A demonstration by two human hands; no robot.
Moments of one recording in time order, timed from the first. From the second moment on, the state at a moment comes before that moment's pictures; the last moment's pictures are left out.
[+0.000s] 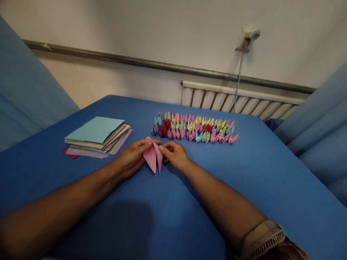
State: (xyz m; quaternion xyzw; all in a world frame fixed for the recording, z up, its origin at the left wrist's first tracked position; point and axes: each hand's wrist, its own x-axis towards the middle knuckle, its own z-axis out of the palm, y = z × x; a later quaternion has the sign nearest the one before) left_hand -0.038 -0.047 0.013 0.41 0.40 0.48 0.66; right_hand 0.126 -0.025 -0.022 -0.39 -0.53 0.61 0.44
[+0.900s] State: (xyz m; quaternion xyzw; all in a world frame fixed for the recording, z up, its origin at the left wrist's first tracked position) left_hand -0.041 -0.042 0.010 0.40 0.43 0.52 0.62; right_hand 0.126 -0.026 -0.032 -0.37 -0.61 0.57 0.41
